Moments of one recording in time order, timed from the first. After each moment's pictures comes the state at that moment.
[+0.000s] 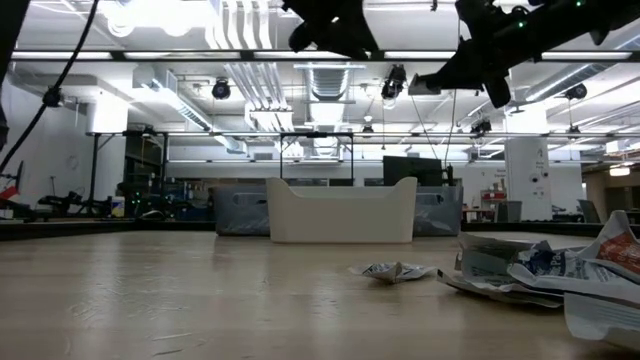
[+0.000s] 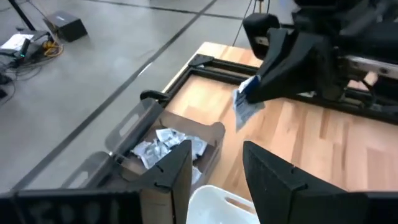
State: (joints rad) left arm 0.10 1.70 1.62 -0.35 -0.36 -0.10; right arm -0.18 0.84 0.55 0.00 0.34 0.44
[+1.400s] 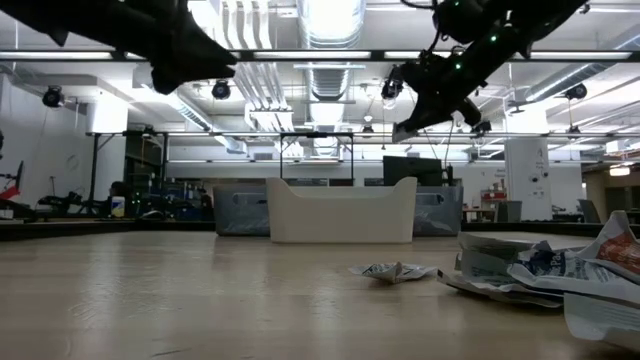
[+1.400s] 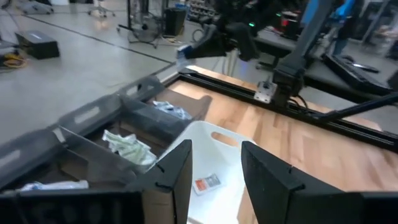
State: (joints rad) left arm 0.09 0.76 0.51 0.12 -0.27 -0.23; right arm -0.46 1.23 0.82 -0.16 0.28 0.36
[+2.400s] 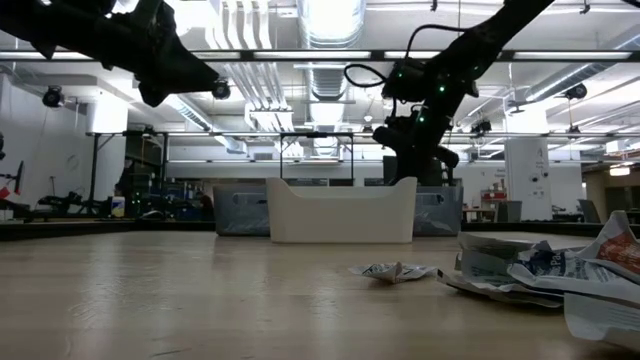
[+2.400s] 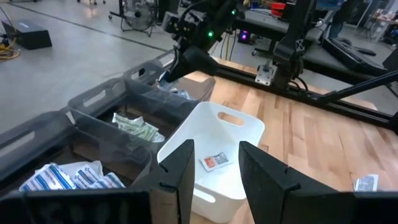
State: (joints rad) left arm 0.22 0.63 0.45 -0.01 -0.10 -0.19; right arm -0.61 1.65 1.07 -0.37 0.11 0.34
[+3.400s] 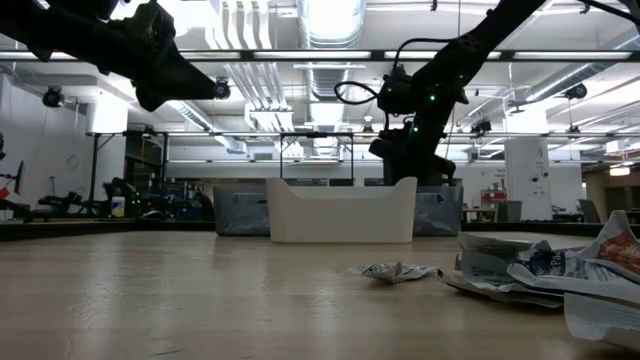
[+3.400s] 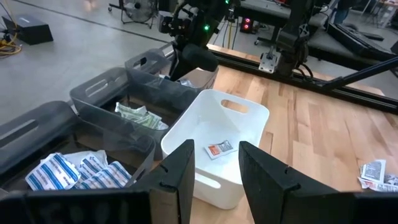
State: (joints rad) left arm 0.22 0.62 0.44 -0.04 -0.10 -0.17; right arm -0.62 1.75 1.14 -0.47 0.08 0.33
